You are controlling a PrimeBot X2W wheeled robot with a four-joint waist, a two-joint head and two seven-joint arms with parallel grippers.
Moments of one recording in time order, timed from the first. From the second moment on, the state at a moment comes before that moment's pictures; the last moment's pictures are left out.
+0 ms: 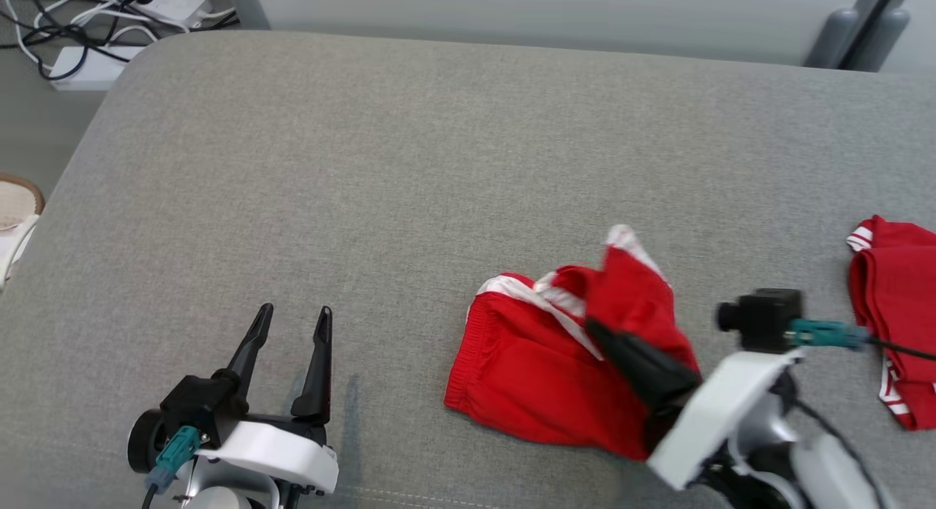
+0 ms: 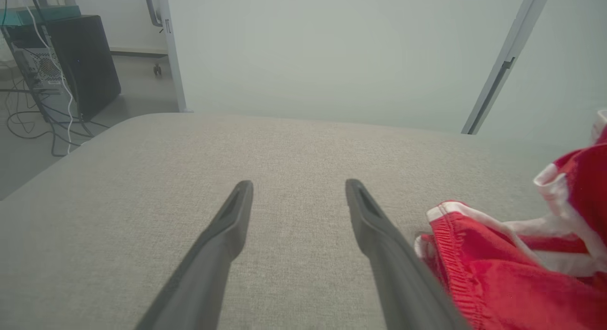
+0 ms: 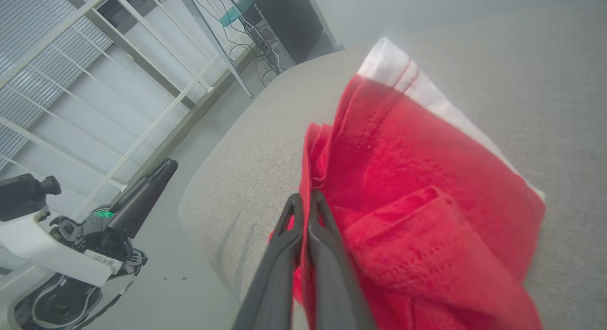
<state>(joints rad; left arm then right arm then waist) -0.12 0.26 -0.39 0.12 -0.50 0.18 -0.25 -0.18 -0.19 0.36 -0.07 0.77 0.13 0.35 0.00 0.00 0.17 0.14</state>
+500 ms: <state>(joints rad) -0.16 0.21 -0.39 0.16 -0.47 0.14 -0.25 -0.38 -0.08 0.61 0.32 0.71 0.13 0.20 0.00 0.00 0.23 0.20</state>
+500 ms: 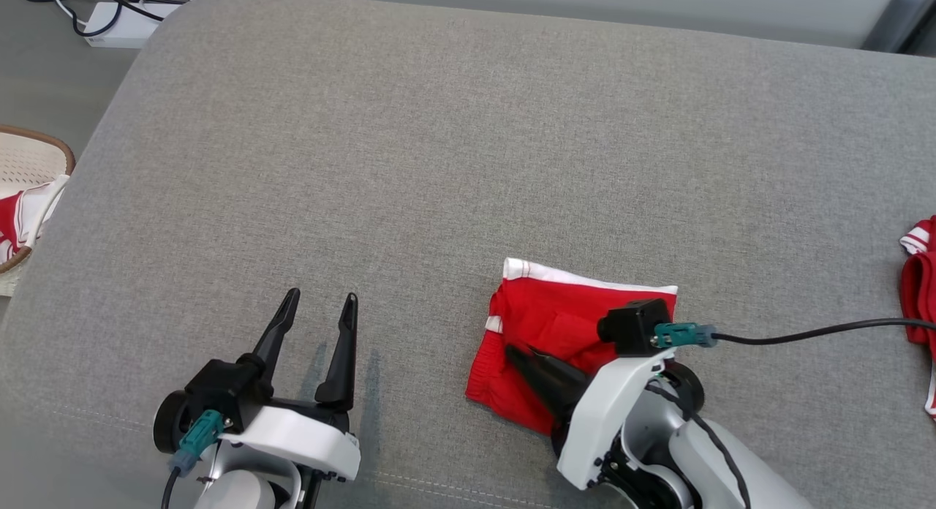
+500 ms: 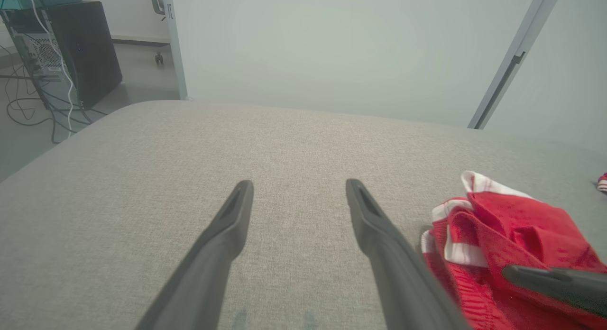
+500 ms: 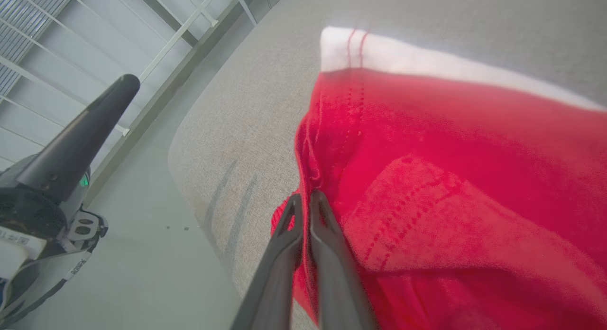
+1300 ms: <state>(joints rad) -0.17 0.23 -0.35 0.16 -0.46 0.14 -0.25 -0.22 -0.33 0.22 0.05 0.63 0.13 -0.23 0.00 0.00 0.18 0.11</state>
